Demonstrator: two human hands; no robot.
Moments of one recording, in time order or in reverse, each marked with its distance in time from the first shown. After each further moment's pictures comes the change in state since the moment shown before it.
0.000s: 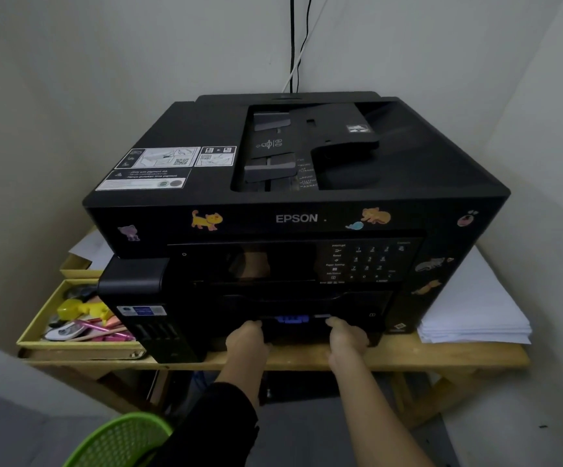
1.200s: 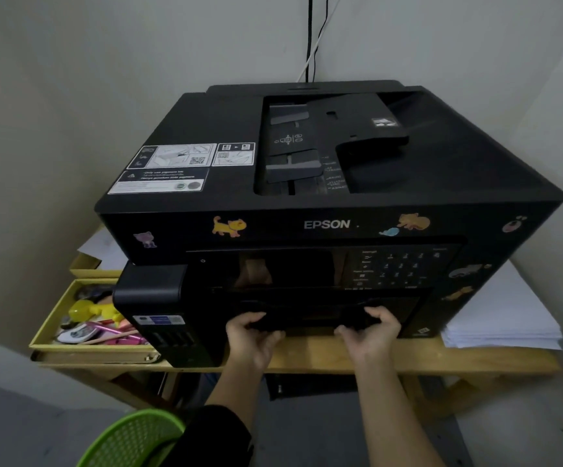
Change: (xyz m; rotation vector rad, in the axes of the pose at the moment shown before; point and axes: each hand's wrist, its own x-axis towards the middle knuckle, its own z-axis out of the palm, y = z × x) left_hand 0.004 0.025 -0.021 -0.256 -0.332 0.029; right_hand 0.011 -0.011 0.005 0.676 -0.363 0.069
